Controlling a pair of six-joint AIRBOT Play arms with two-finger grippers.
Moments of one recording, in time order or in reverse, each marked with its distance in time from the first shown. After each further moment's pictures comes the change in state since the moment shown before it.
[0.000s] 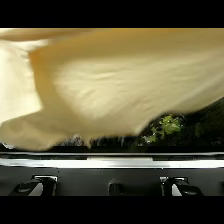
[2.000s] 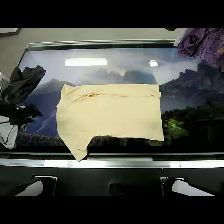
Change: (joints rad) left arm 0.187 -0.386 -0.823 0.004 0.049 0.144; right arm -0.469 -0.581 -1.015 0.591 0.194 -0.510
